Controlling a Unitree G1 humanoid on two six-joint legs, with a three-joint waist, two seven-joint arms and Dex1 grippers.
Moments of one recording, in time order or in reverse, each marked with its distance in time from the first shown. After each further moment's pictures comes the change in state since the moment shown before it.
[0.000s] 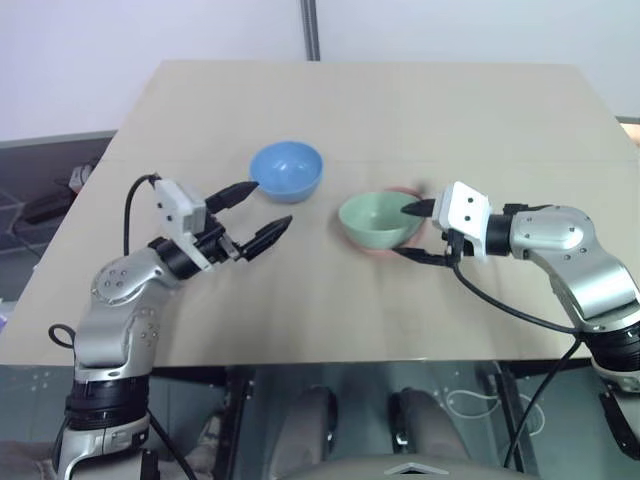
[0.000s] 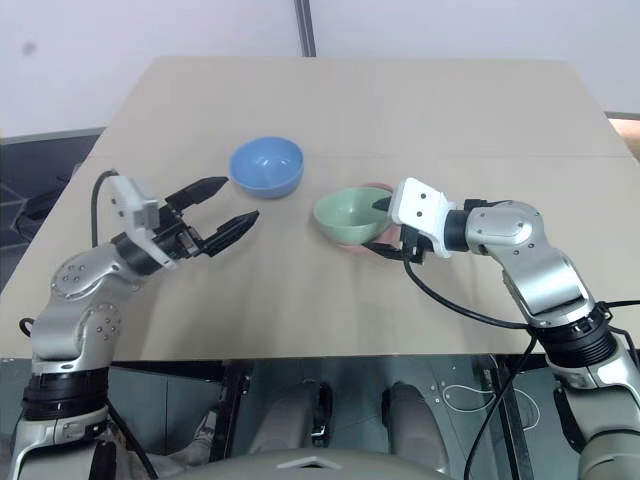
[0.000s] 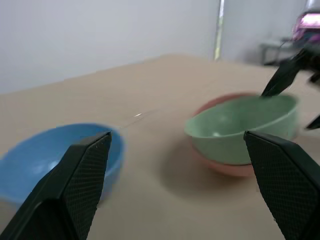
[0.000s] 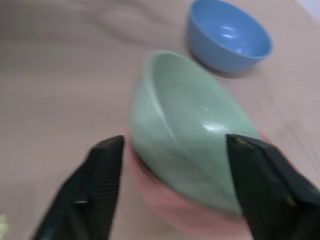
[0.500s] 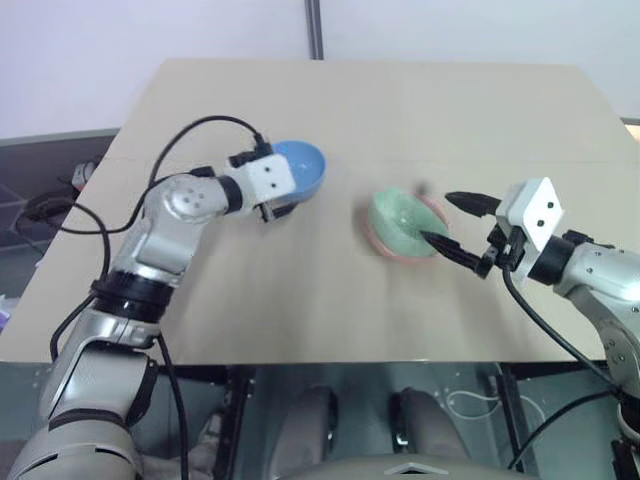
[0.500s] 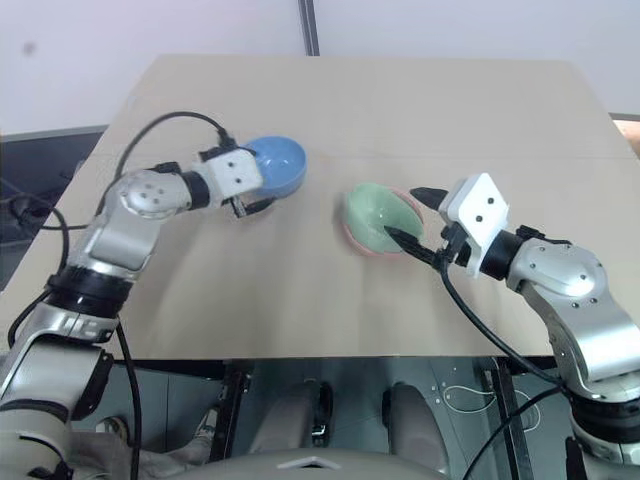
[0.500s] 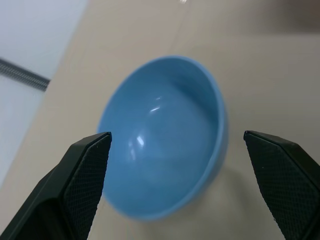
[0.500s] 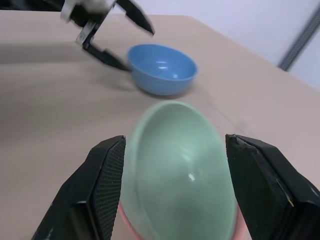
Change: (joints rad) left arm -0.510 0.136 -0.504 0.411 0.626 -0.107 0.006; right arm 0.303 0.047 -0.303 -0.376 0.200 0.194 -0.257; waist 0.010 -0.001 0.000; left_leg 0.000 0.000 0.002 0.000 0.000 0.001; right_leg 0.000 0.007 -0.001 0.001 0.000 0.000
